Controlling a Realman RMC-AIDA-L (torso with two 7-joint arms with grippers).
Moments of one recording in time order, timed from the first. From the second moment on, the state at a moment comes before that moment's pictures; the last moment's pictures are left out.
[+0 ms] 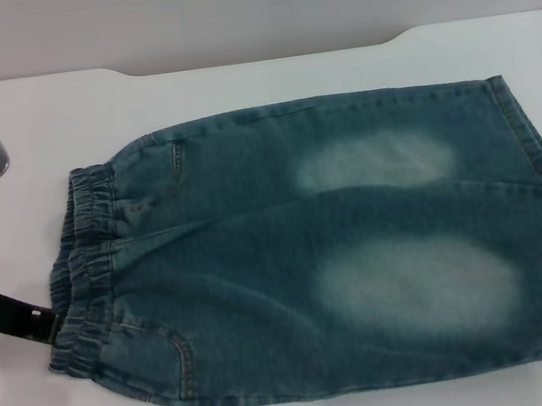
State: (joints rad) left arm -0.29 -2.06 -1.61 -1.69 2.83 -1.60 0.18; right arm 0.00 2.08 1.94 1.94 -2.46 1.50 -0.28
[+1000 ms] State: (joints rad) left arm -0.28 -2.06 -1.54 -1.69 2.82 -1.61 0.14; right arm 0.02 2.08 1.93 1.94 -2.46 1.47 -0.30
